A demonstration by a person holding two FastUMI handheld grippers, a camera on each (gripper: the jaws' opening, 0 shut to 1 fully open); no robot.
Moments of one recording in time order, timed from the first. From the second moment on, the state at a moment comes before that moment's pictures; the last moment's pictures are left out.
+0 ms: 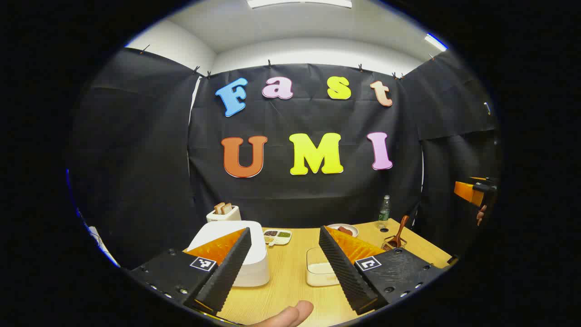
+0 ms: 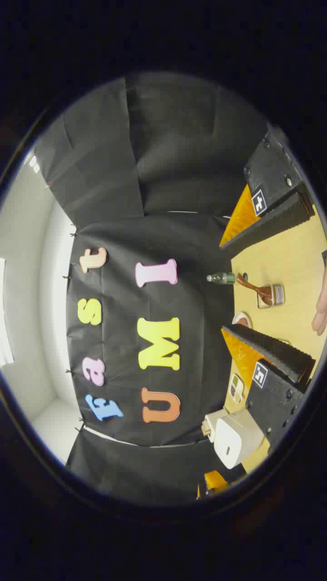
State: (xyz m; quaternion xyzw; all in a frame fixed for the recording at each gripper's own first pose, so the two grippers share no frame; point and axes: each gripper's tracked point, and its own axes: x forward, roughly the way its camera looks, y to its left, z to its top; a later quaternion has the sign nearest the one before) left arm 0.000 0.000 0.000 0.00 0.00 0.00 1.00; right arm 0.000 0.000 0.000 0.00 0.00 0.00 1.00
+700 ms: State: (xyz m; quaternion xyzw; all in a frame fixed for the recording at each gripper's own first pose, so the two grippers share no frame) left arm 0.008 0.025 -0.001 -0.02 0.00 0.00 1.00; right arm 0.004 -0.007 -0.006 0.01 0.00 0.01 1.00
